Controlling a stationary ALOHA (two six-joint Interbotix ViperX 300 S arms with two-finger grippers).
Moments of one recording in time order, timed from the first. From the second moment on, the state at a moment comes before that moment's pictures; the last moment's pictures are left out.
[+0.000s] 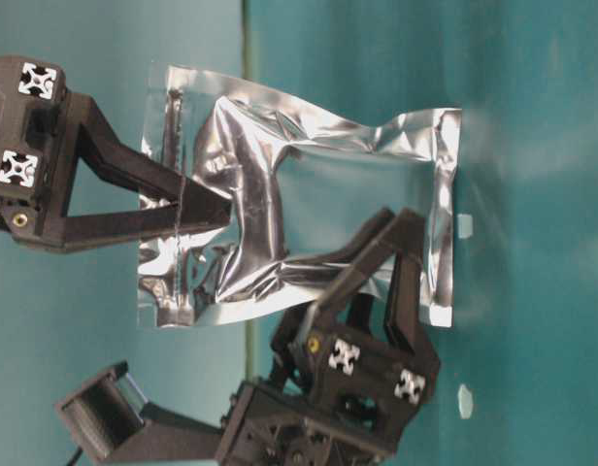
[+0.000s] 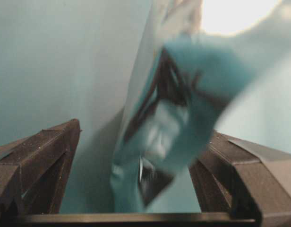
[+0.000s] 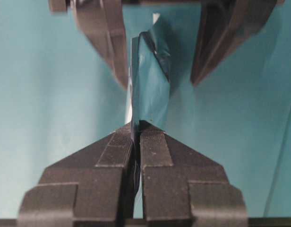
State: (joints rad) left arm 0.04 0.35 0.79 0.02 -0.85 -0.21; right arm -0.04 0.20 0.04 0.09 1.07 -0.18
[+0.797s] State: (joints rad) left arm 0.03 0.38 0.76 0.02 -0.82 -0.20; right arm -0.05 0.20 0.04 0.08 1.07 -0.18
